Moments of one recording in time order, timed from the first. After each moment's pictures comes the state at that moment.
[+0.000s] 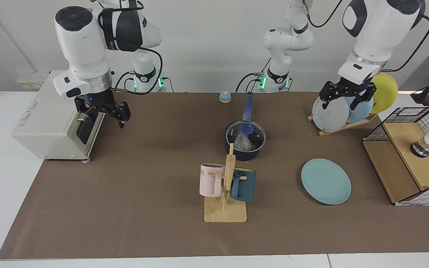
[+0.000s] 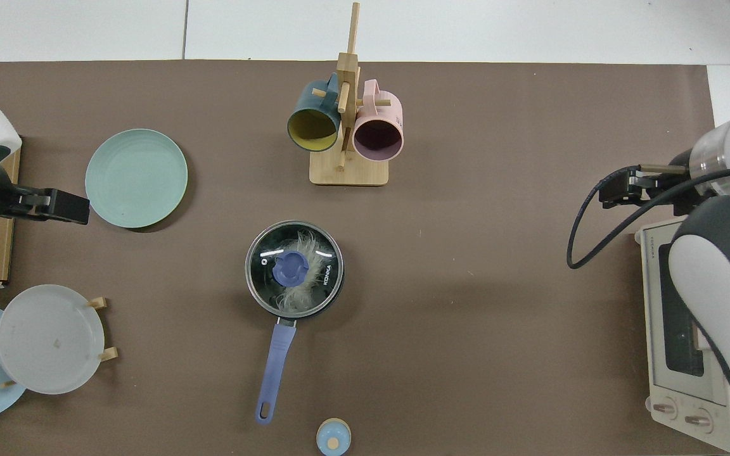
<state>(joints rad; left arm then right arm) -0.06 0.02 0.01 -1.59 0.04 1.63 0.08 0.05 0.06 0.01 -1.62 -0.08 1.68 0.23</state>
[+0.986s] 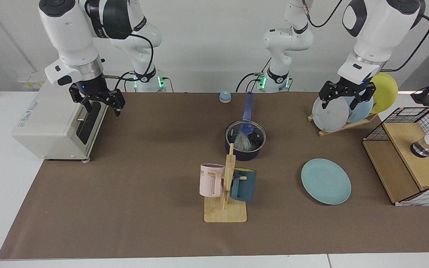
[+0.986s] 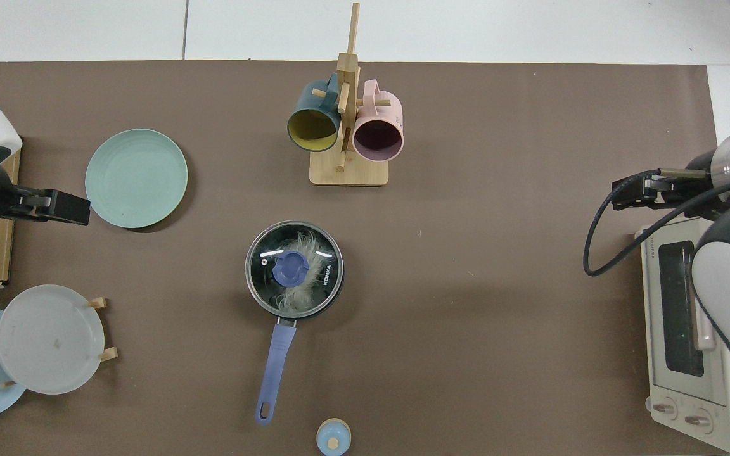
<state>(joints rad) -0.06 0.02 0.01 -1.59 0.04 1.63 0.08 0.03 0.03 0.01 -1.63 -0.07 1.69 0.20</state>
